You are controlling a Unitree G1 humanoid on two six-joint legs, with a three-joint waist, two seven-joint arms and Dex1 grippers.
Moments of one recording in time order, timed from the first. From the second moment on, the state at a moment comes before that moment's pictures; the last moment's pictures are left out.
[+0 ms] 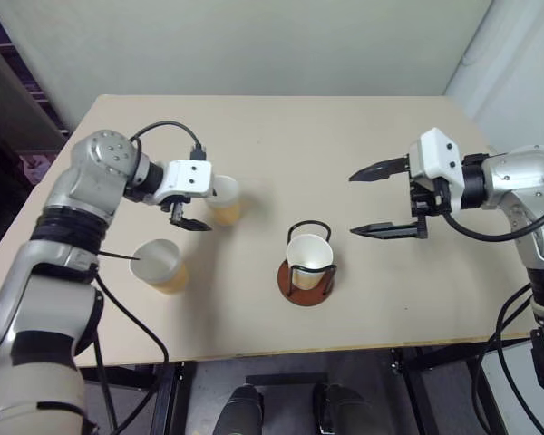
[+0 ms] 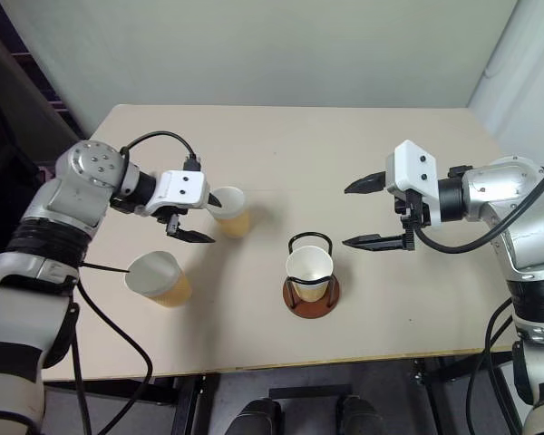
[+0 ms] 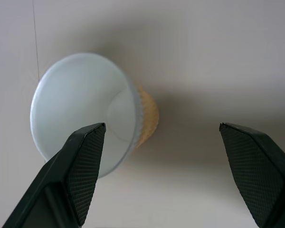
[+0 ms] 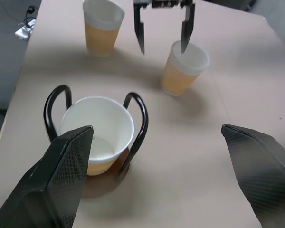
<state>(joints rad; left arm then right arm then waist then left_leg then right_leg) -1.14 0.78 -0.38 0.80 0.19 -0.20 -1.40 -0.79 -0.83 0.08 -0.16 0.37 0.48 1.31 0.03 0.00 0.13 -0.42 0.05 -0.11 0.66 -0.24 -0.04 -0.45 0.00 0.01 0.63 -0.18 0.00</state>
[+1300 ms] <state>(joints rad) -1.15 0.84 -0.46 0.00 -0.48 0.12 -1.58 -0.61 -1.06 -0.13 -0.18 0.54 0.51 1.31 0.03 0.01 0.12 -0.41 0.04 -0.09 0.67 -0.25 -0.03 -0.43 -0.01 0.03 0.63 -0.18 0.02</state>
